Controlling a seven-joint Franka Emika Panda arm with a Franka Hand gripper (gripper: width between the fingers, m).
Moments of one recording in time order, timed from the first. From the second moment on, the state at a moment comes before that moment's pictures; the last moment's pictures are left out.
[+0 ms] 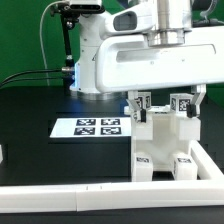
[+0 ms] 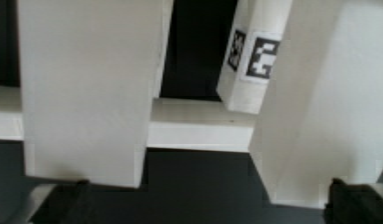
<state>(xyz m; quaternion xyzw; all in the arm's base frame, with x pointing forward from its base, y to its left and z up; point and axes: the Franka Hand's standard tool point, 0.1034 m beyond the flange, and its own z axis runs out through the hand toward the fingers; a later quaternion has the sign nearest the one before) 0.597 0.070 0.108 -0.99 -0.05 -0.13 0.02</state>
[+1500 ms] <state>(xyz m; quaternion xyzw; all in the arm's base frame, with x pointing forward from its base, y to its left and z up) 0.582 0.038 0.159 -0.99 -0.09 -0.11 0.03</state>
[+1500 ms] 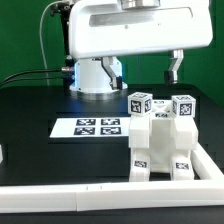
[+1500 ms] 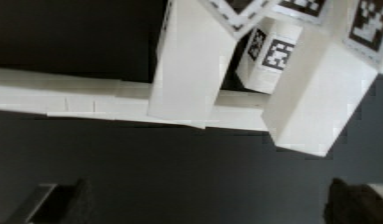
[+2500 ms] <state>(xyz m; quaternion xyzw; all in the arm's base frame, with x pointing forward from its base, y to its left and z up) 0.531 0.054 0.130 -0.99 -0.14 0.00 0.03</state>
